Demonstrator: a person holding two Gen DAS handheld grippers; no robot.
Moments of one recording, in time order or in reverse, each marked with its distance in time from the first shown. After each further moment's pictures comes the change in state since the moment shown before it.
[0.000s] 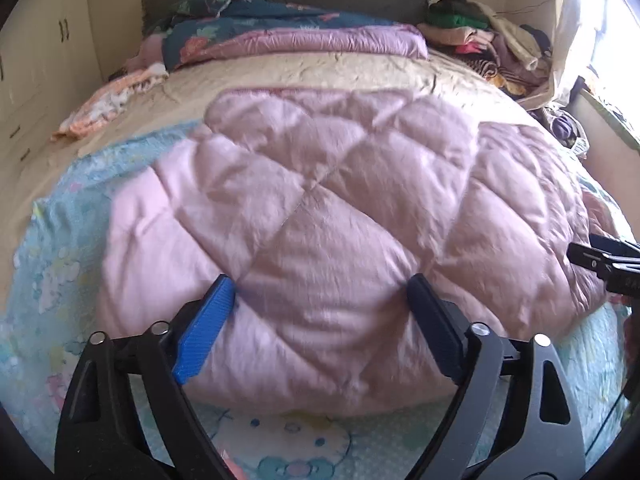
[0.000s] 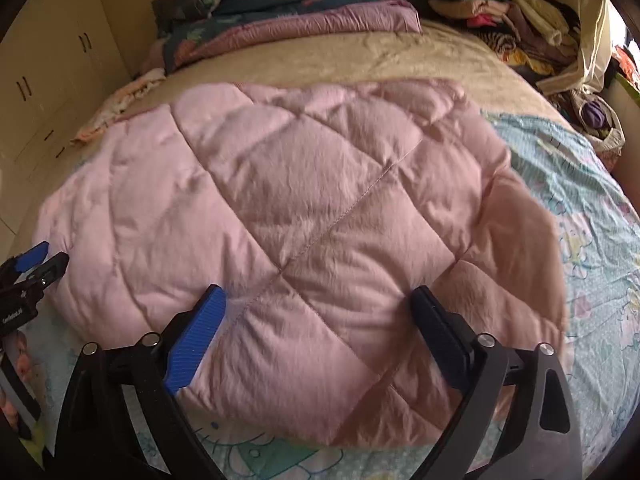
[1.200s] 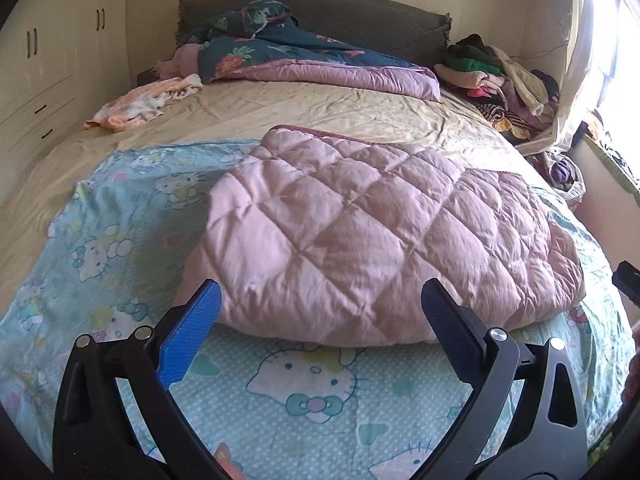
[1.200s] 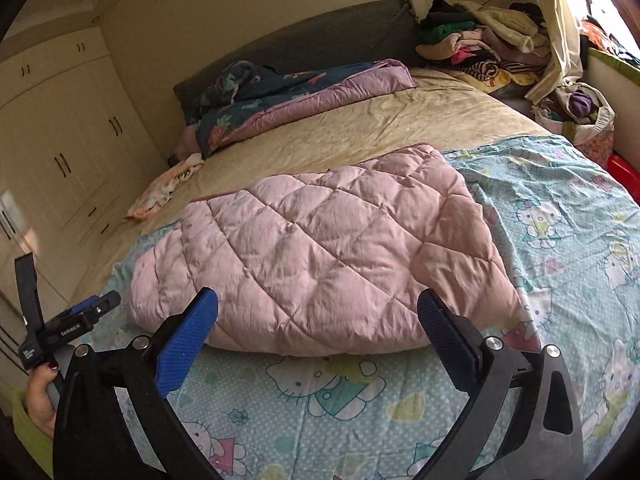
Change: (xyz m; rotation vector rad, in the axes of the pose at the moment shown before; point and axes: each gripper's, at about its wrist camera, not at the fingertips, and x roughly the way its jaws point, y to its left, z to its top) left arm -0.103 0.017 -0.019 -0.100 -0.111 0.022; right arm -0.158 -0.011 -0.053 0.143 -0.286 0.169
